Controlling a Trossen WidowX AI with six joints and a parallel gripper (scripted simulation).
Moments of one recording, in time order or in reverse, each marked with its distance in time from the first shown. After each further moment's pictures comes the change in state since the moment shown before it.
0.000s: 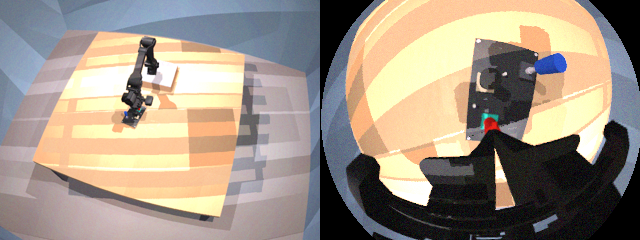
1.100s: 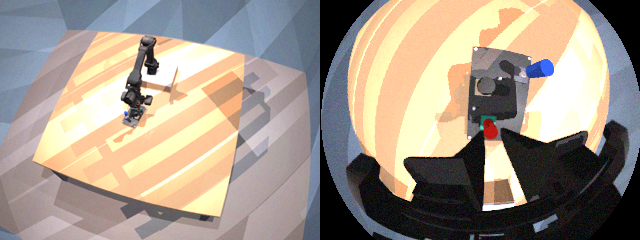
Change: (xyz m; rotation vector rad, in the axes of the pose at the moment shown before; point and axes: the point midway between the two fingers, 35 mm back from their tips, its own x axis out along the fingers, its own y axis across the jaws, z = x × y) arm -0.017 -0.001 0.006 0.031 -0.022 -0.003
